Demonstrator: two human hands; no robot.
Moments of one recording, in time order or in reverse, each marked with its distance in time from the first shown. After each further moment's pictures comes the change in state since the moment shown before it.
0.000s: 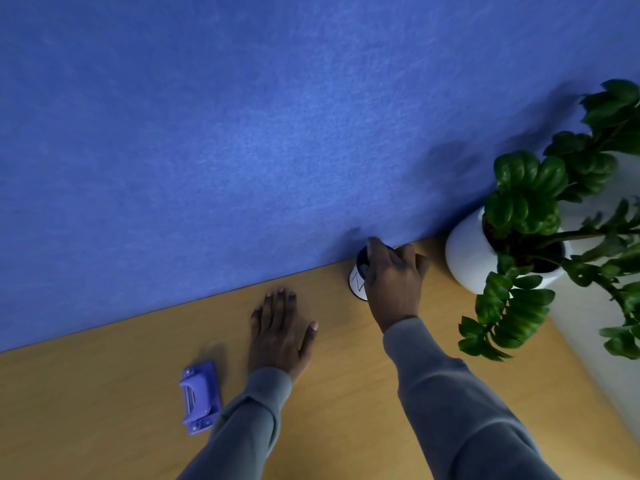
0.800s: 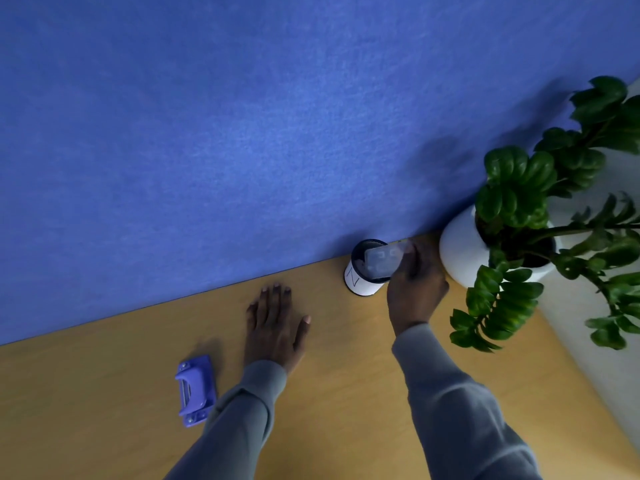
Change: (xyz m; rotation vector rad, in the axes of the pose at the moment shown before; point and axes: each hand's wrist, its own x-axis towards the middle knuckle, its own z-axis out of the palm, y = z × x) left_hand 0.002 -0.002 0.004 -0.006 0.008 -0.007; right_hand -0.008 0.007 -0.032 0.592 0.294 0.593
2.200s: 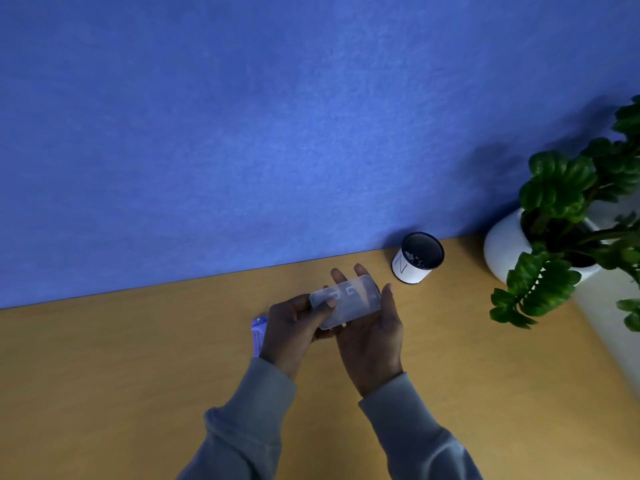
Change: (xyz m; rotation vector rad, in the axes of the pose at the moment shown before) left_hand -0.090 0.000 -0.176 -1.603 -0.029 -0.483; right_hand -0.163 -0.081 -0.037 1.276 -0.841 0.933
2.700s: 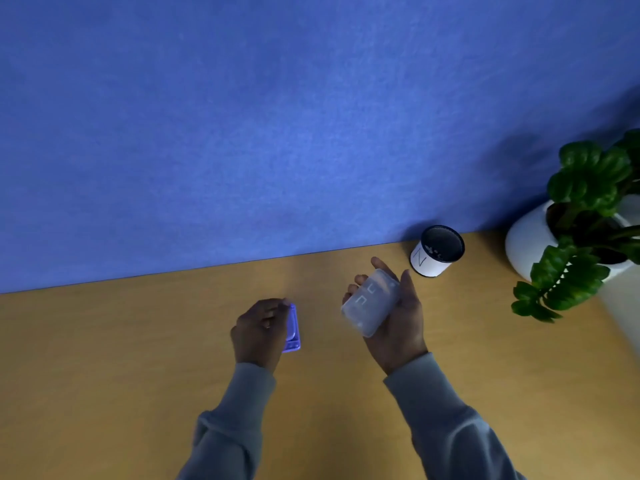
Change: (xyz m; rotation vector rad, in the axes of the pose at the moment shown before) left_hand 0.001 -0.031 -0.084 0.518 0.495 0.128; right_hand 0.006 -0.007 0.002 0.034 0.050 0.094
